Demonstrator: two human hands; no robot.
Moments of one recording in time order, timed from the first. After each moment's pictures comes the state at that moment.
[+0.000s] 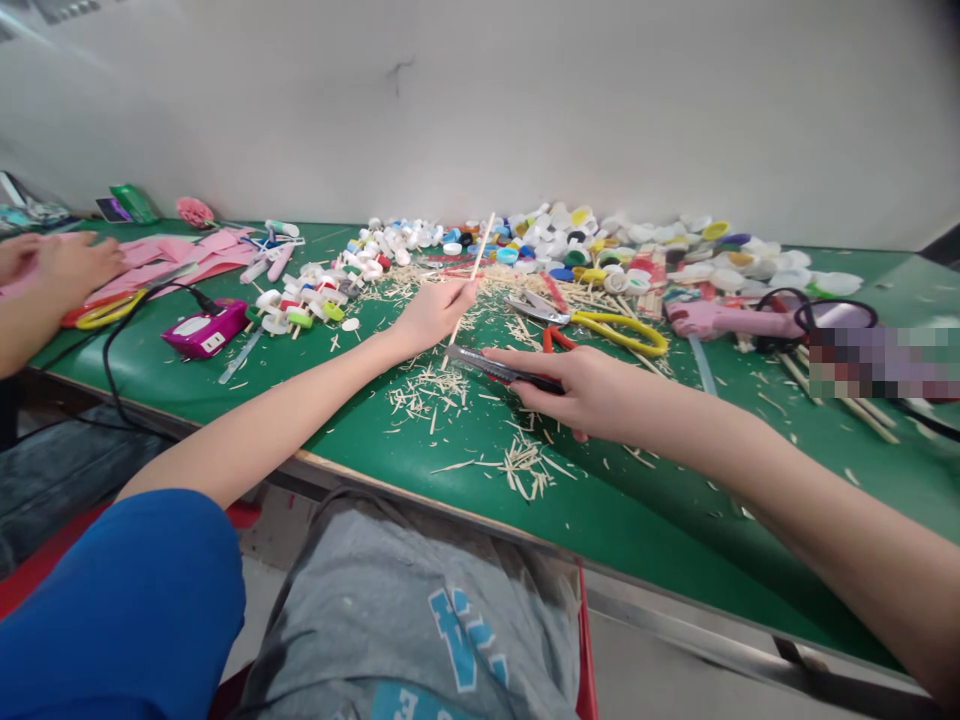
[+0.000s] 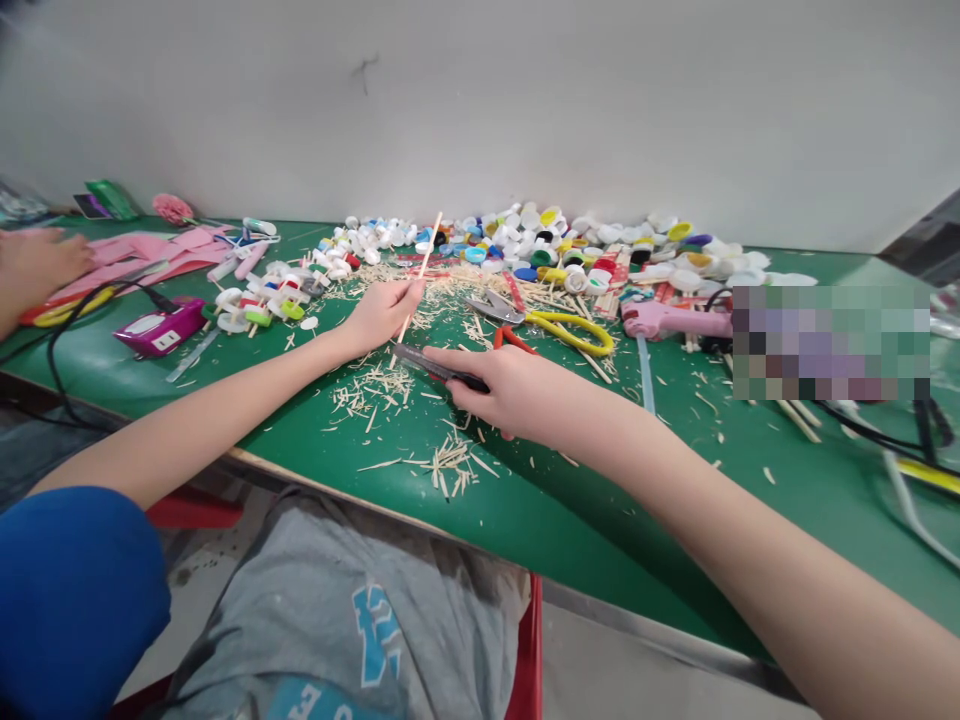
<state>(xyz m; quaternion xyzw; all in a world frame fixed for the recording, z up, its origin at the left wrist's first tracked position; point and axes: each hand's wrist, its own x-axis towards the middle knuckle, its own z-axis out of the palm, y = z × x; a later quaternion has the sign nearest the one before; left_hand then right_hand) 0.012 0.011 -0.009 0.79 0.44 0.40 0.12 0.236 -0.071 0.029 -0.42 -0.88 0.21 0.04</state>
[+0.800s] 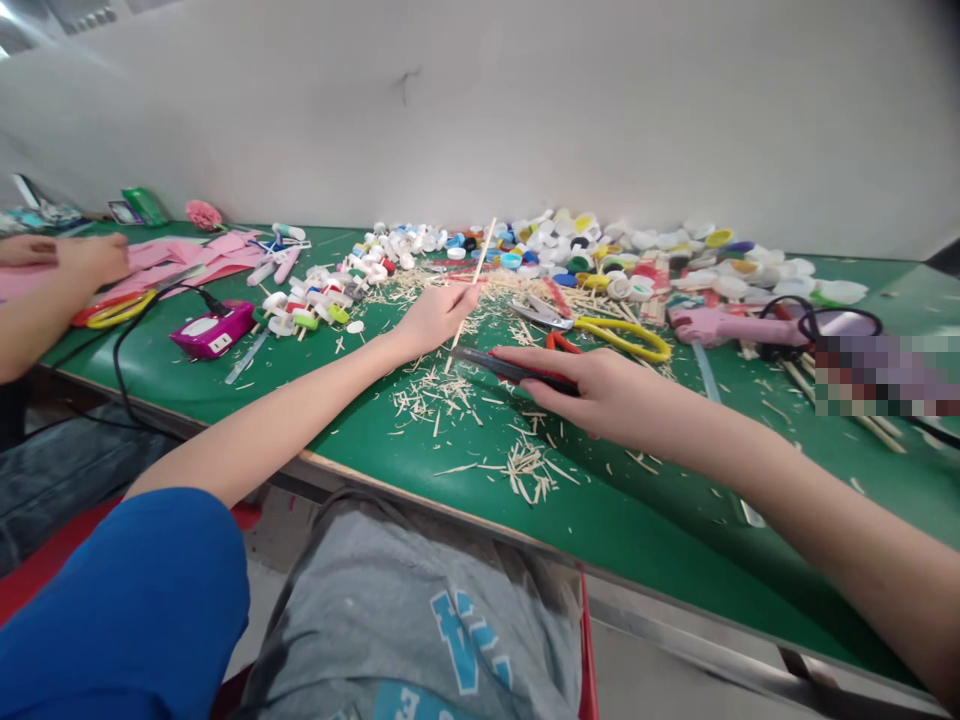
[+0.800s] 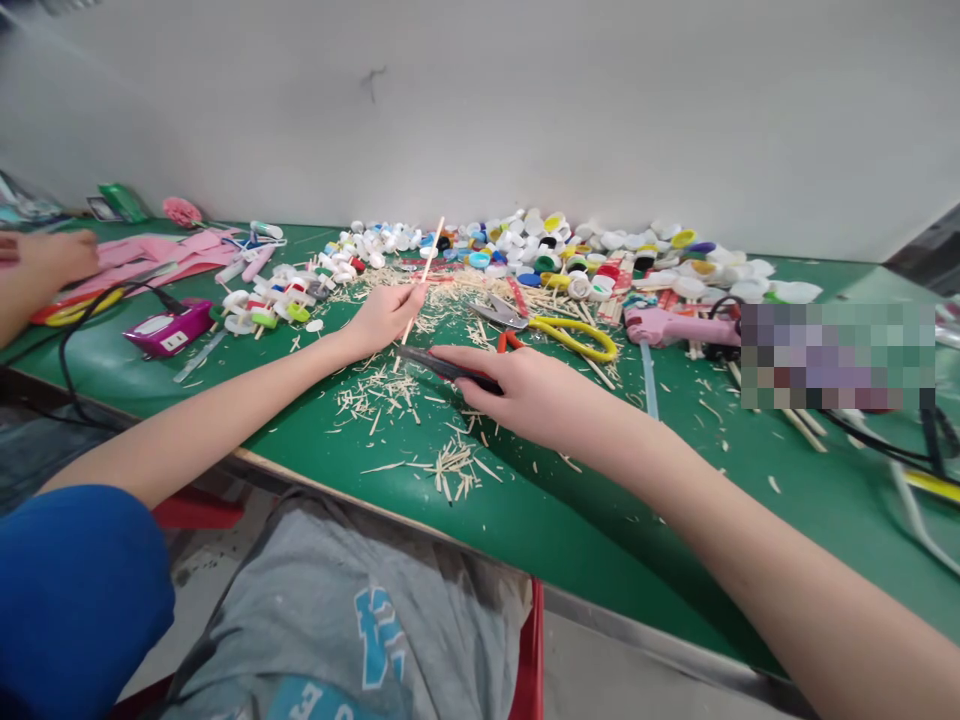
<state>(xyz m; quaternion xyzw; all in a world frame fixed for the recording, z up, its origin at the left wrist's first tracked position) 0.009 0.009 -0.007 0.79 0.45 0.39 0.12 0.239 -0.072 0.031 -0.42 -0.90 0.13 0.04</state>
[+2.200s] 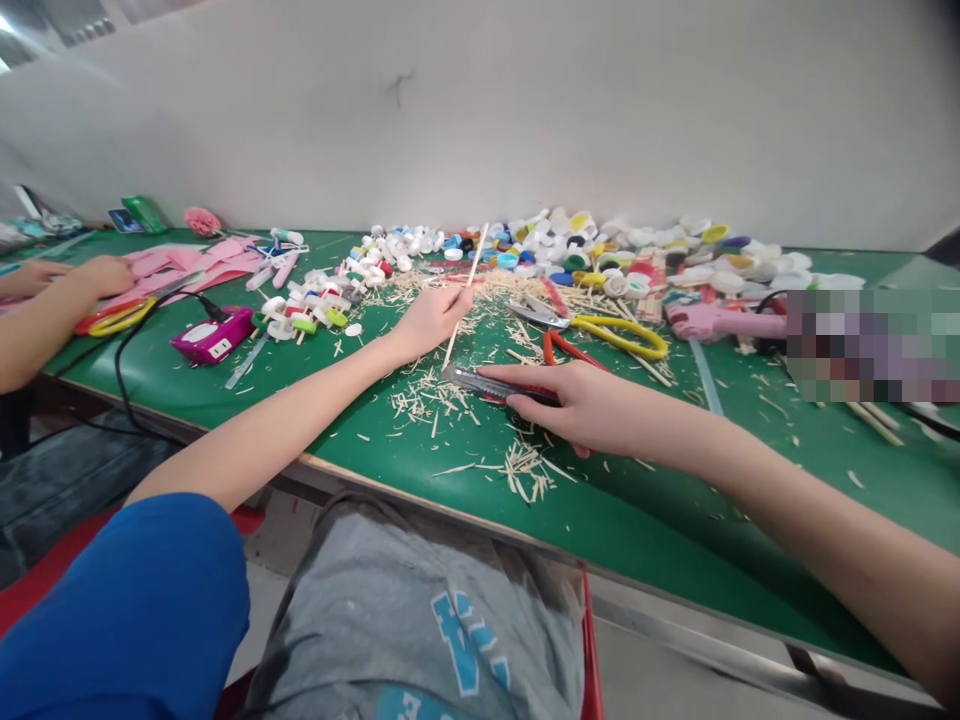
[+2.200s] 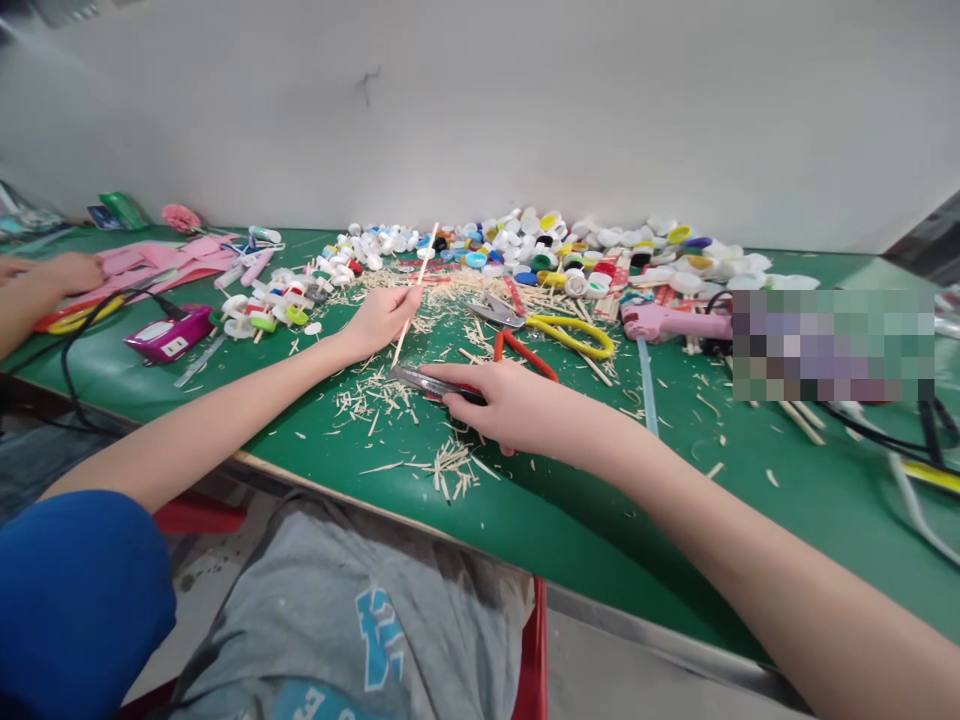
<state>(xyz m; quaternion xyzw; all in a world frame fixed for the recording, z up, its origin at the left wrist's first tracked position) 0.011 0.007 -0.006 0.78 0.46 0.39 0.15 0.229 -0.083 0.037 -0.42 -0.85 0.32 0.00</state>
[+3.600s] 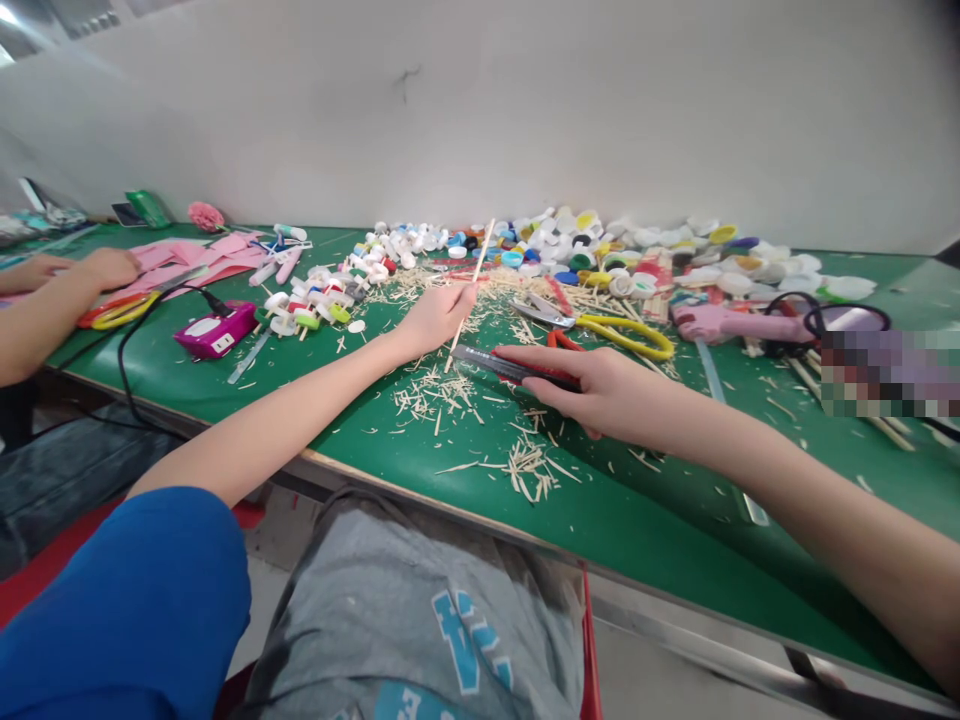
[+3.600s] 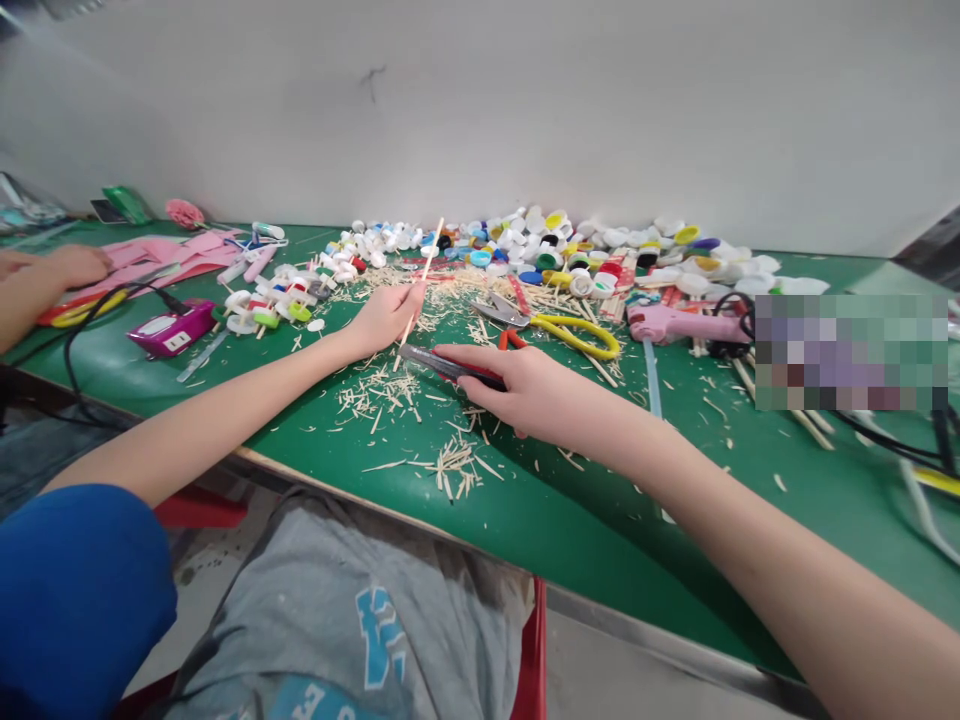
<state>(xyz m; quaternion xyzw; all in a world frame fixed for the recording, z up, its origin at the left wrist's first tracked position) 0.010 0.007 -0.007 0.79 0.46 0.39 0.14 0.242 -0.072 0.032 -0.44 -0.86 0.26 0.05</state>
